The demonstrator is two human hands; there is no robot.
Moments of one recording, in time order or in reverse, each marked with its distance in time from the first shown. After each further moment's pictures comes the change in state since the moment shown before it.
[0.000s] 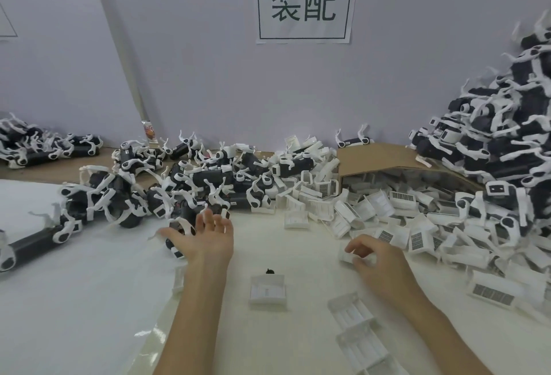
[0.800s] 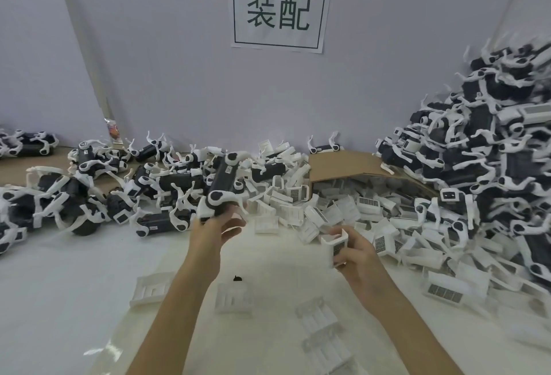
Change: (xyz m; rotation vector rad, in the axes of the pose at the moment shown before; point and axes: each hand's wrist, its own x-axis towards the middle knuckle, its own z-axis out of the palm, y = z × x) left_hand -0.026 -0.042 0.013 1.013 -0.406 0.194; right_hand 0.007 -0.008 -0.014 1.039 -0.089 0.291
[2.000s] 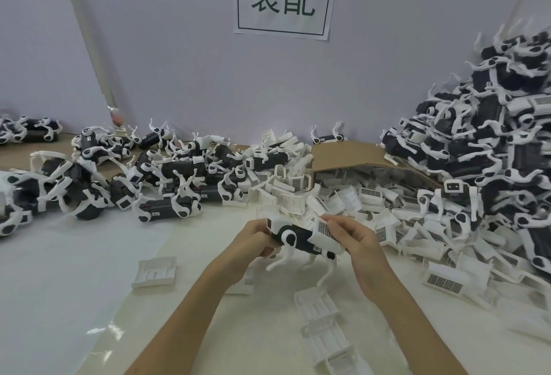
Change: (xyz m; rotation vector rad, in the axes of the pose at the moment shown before) left_hand -0.020 -0.035 0.025 0.485 -0.531 -0.190; right_hand -0.005 -0.004 0.005 -0.192 0.033 -0.134
